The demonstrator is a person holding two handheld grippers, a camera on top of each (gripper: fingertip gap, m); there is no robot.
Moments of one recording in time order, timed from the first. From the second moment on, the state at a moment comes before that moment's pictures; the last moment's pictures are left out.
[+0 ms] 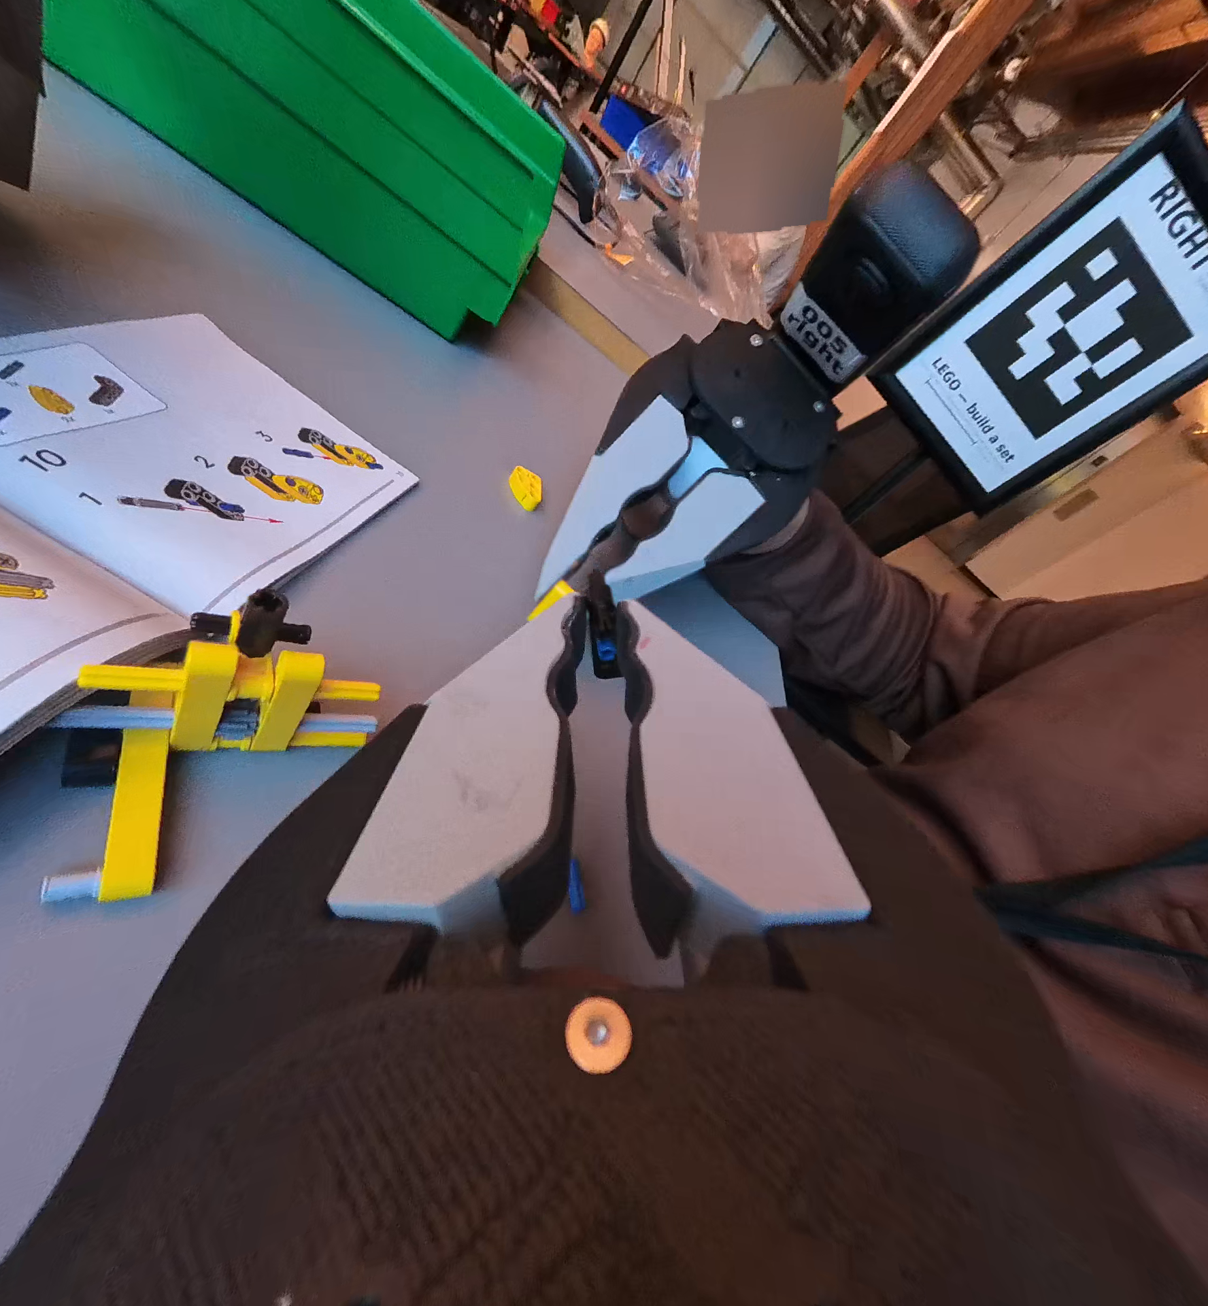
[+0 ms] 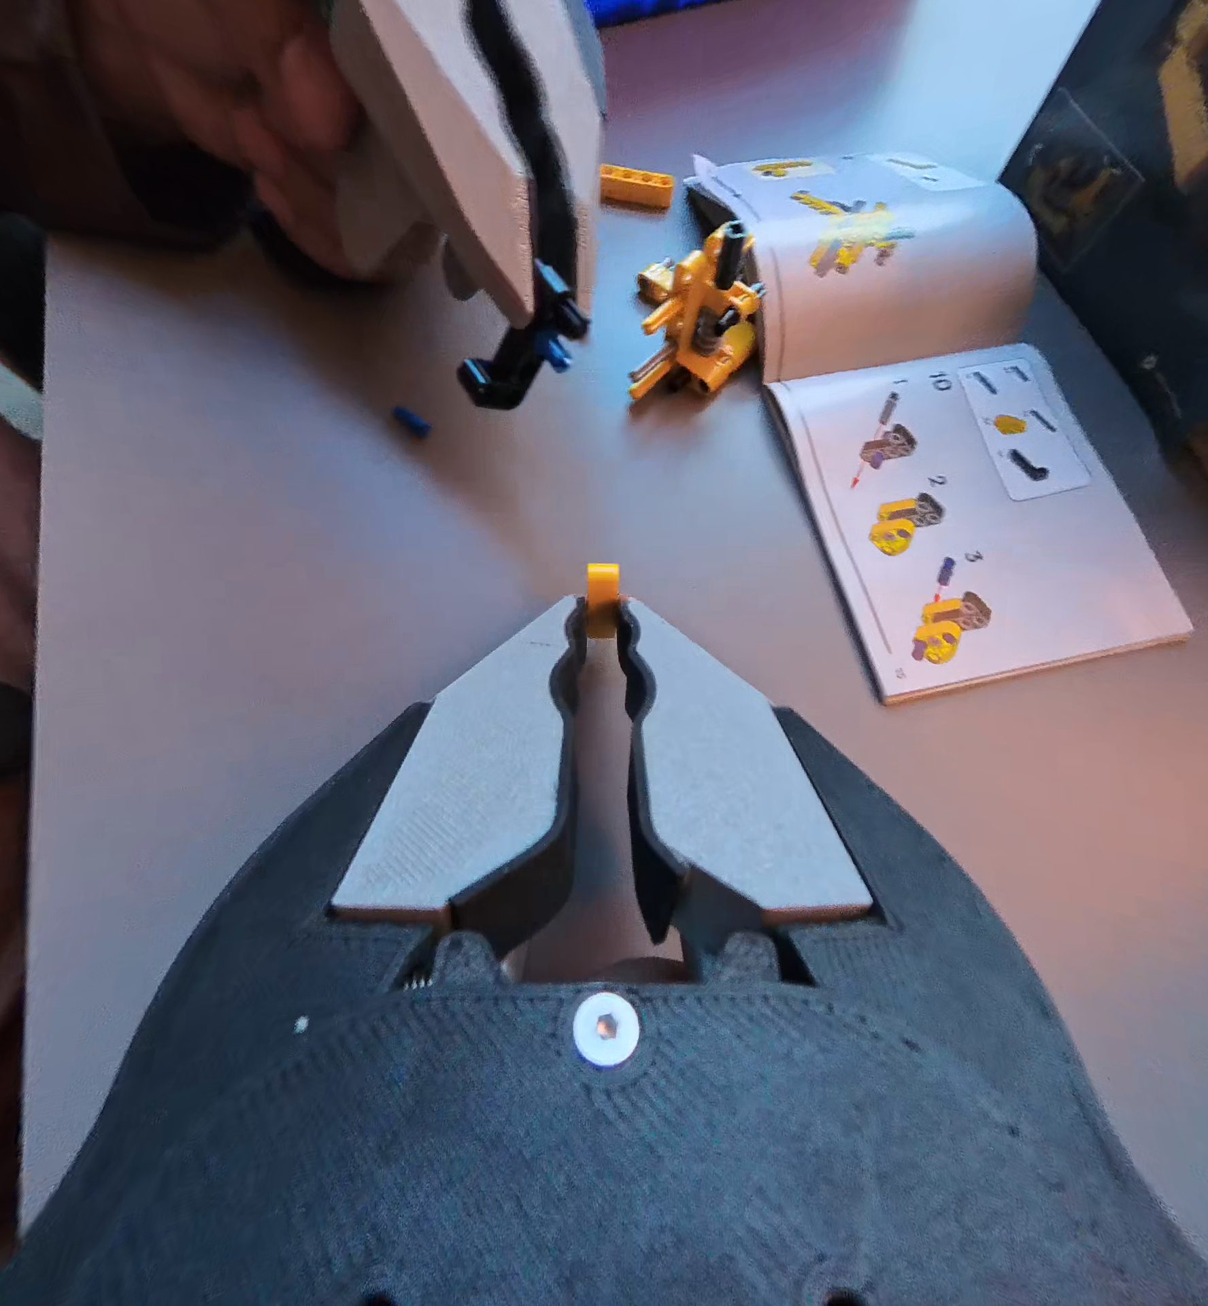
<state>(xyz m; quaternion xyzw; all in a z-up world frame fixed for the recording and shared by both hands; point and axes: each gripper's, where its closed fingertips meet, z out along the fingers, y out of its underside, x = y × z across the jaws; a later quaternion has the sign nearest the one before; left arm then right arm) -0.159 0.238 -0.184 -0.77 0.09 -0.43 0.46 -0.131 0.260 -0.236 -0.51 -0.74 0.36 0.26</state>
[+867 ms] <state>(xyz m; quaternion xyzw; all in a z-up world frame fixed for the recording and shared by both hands) -0.130 0.238 -0.183 -0.76 0.03 -0.46 0.45 -0.122 0.225 -0.205 -0.49 -0.69 0.40 0.36</state>
